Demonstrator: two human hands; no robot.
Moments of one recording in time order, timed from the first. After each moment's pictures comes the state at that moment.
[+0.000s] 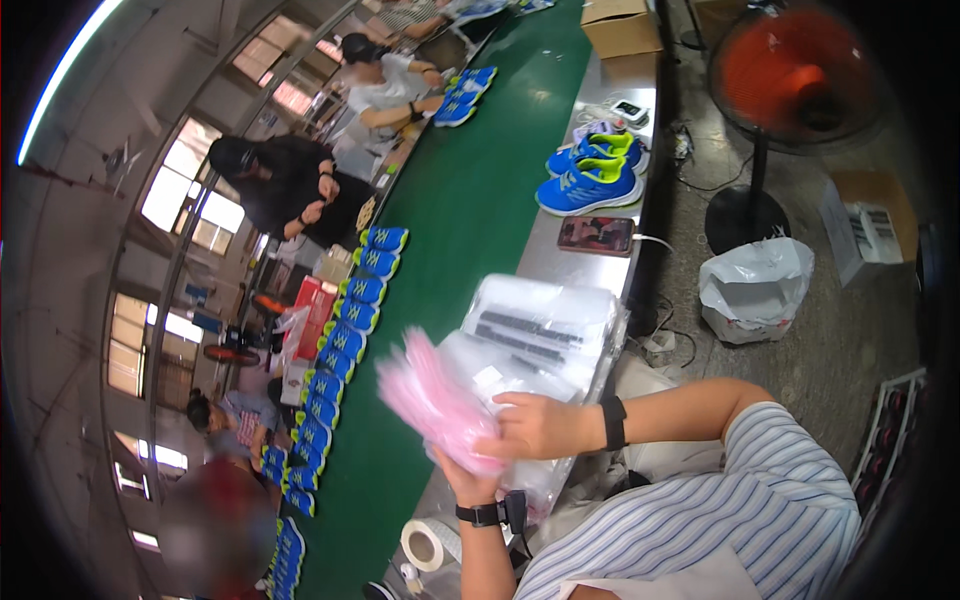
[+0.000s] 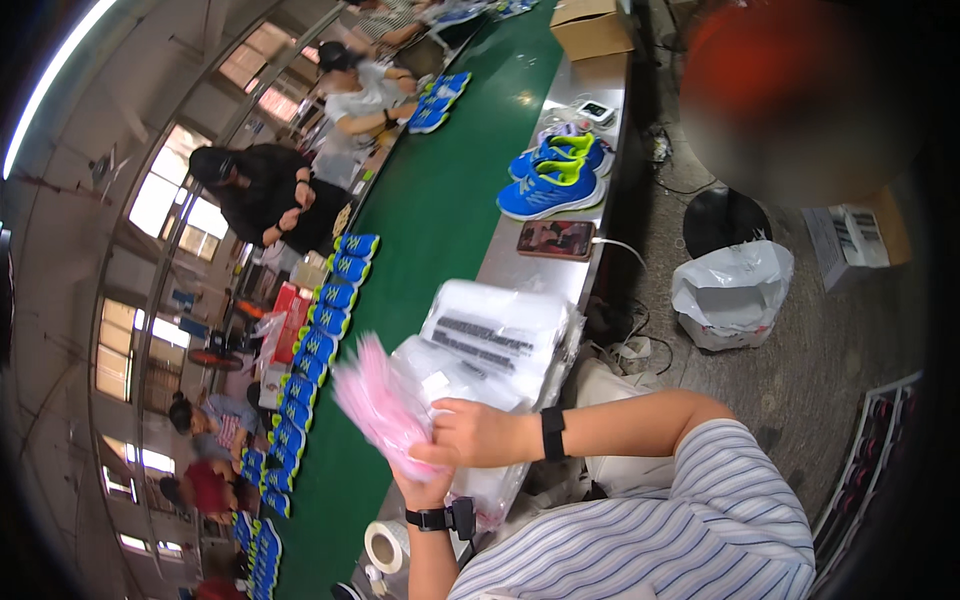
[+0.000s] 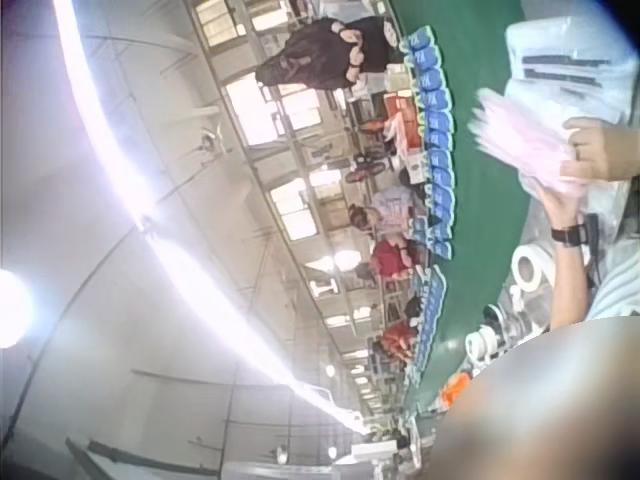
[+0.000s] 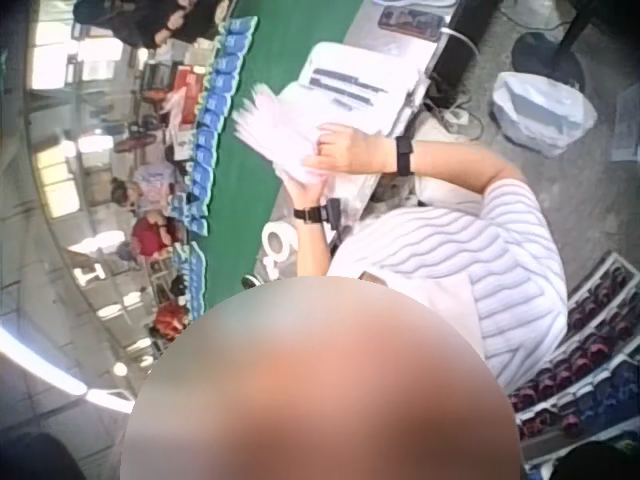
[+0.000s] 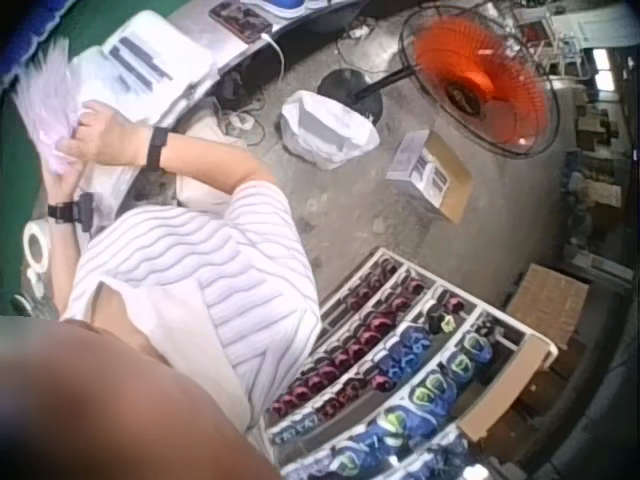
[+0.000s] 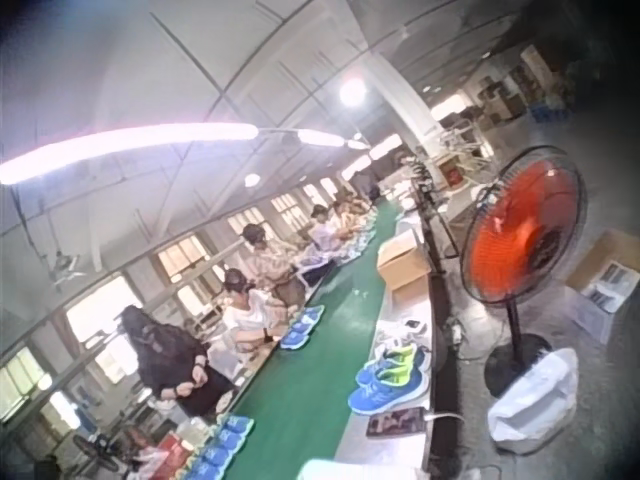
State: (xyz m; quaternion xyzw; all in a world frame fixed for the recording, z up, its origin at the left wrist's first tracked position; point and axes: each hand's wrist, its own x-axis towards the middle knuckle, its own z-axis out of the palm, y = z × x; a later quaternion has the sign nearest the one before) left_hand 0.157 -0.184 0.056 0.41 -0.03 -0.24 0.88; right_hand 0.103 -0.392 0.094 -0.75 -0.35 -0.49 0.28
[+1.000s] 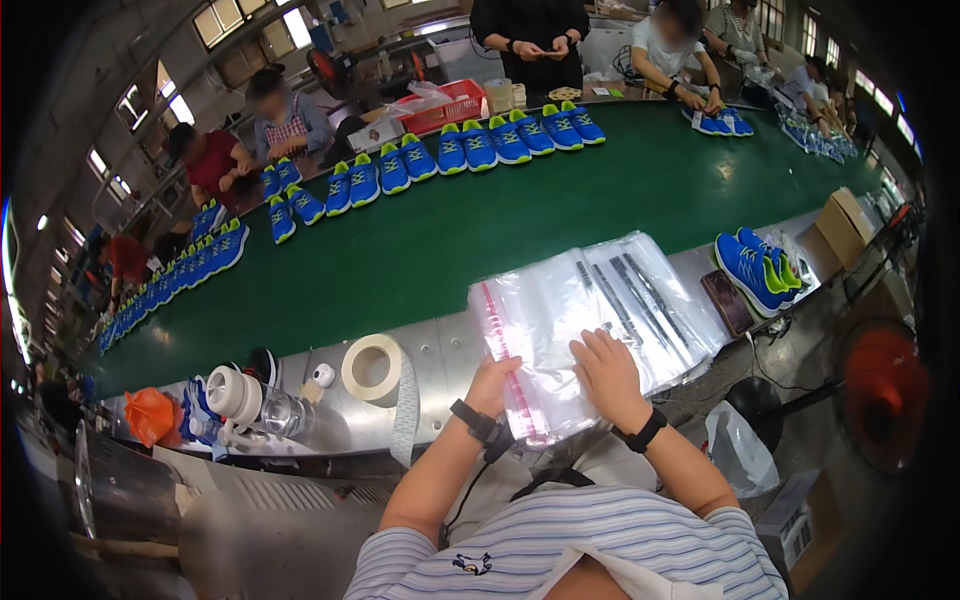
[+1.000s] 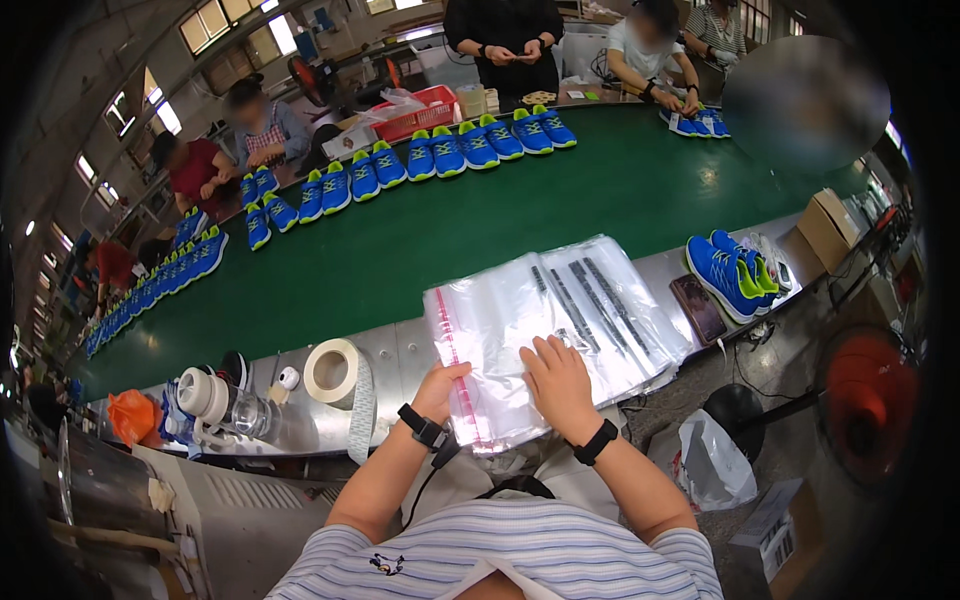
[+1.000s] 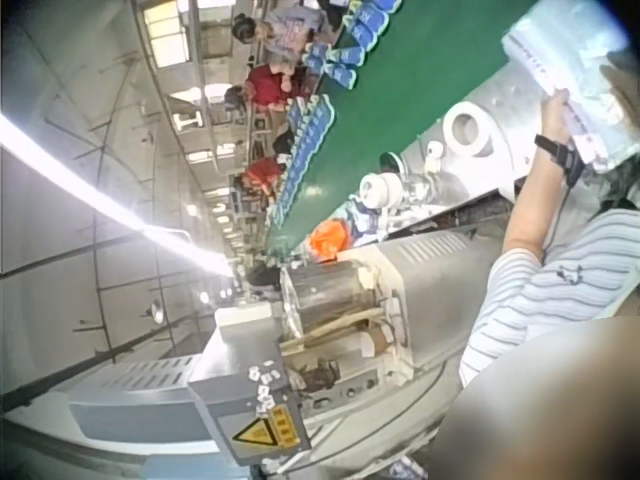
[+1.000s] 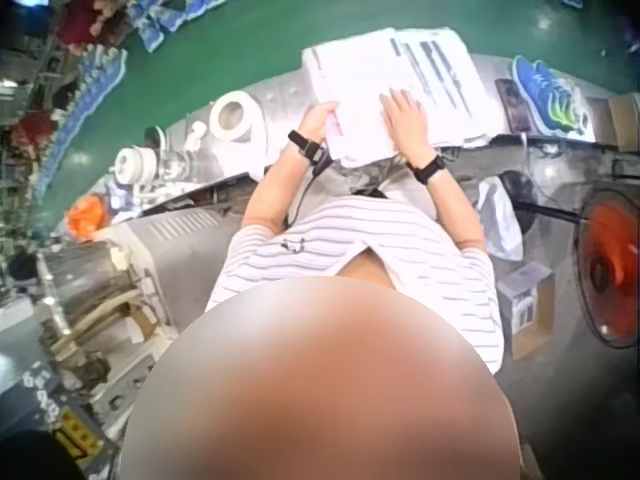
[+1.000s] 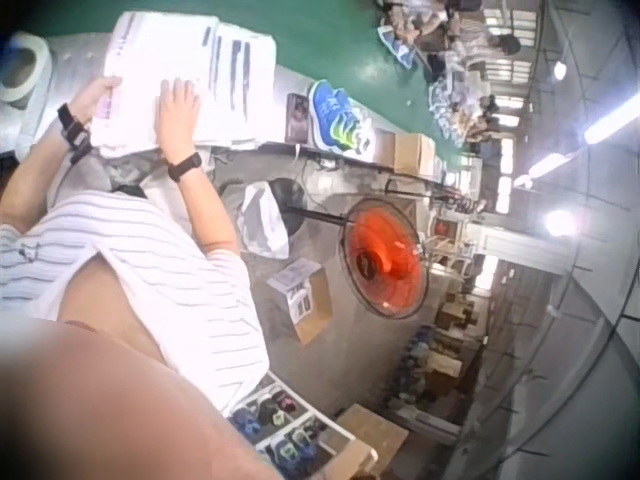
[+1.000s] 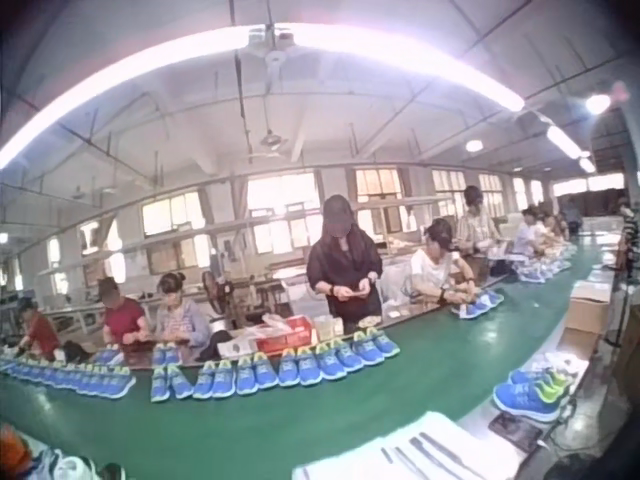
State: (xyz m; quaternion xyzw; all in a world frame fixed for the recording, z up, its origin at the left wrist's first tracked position) left_hand 0.118 -0.140 -0.001 0.43 0.13 -0.13 0.88; right_hand 0.106 -0.352 0.045 -0.92 -0.28 -0.23 0.17
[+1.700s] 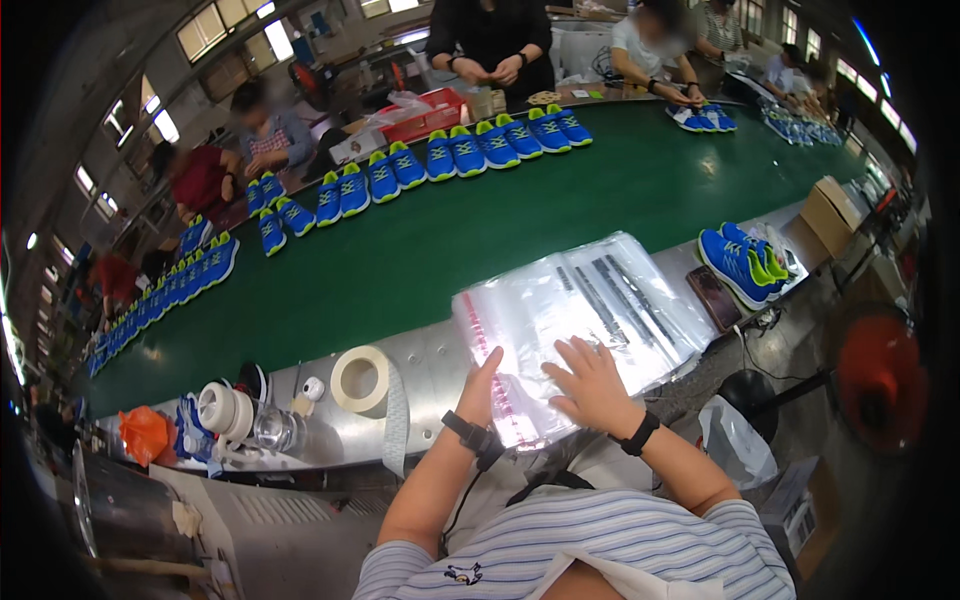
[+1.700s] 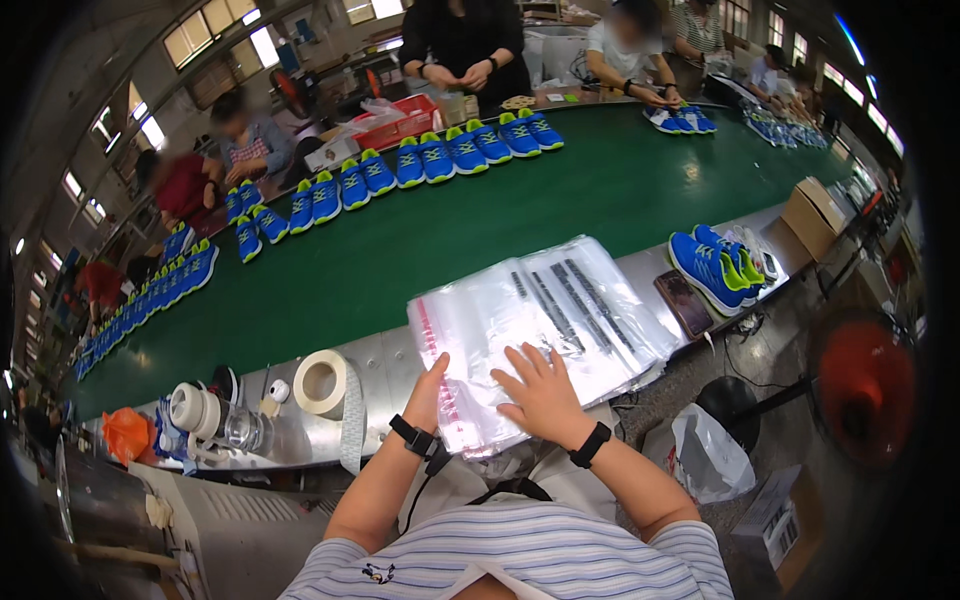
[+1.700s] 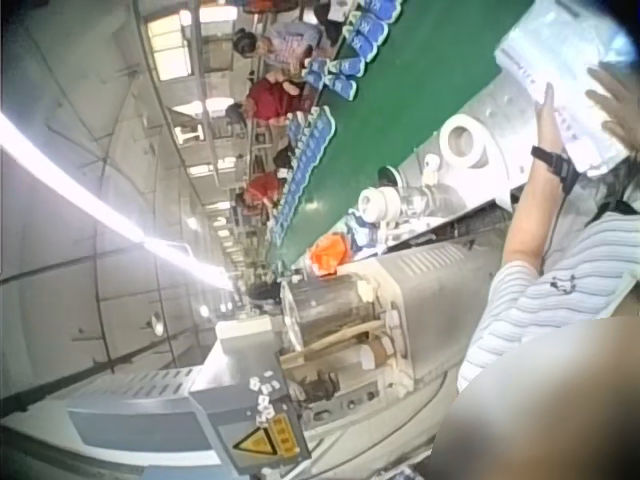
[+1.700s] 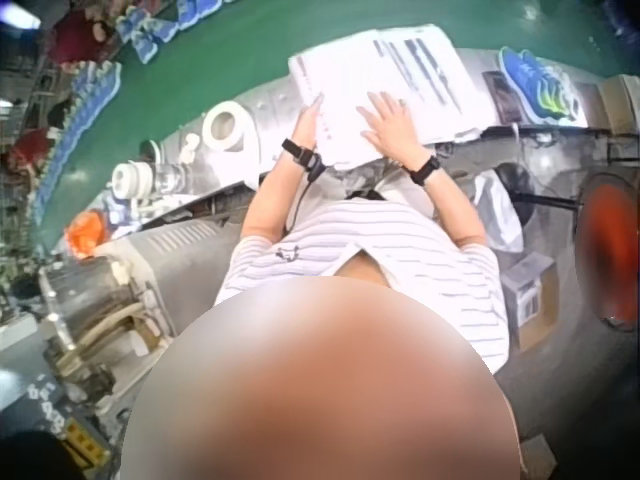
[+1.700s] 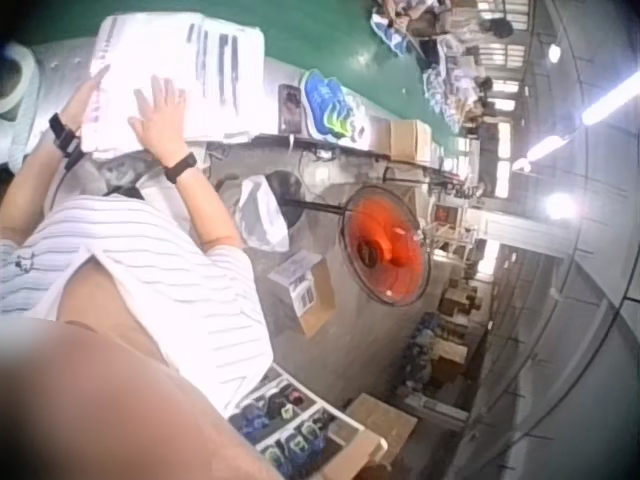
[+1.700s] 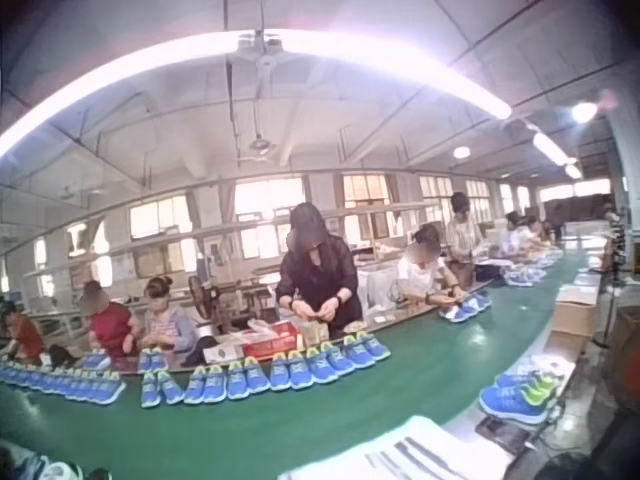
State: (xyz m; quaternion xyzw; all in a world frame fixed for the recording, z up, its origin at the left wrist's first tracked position) left_hand 0.107 -0.148 0.021 0.44 0.15 -0.13 0.87; right_hand 0.093 -0.358 0.051 -0.92 -0.33 -0.16 0.16
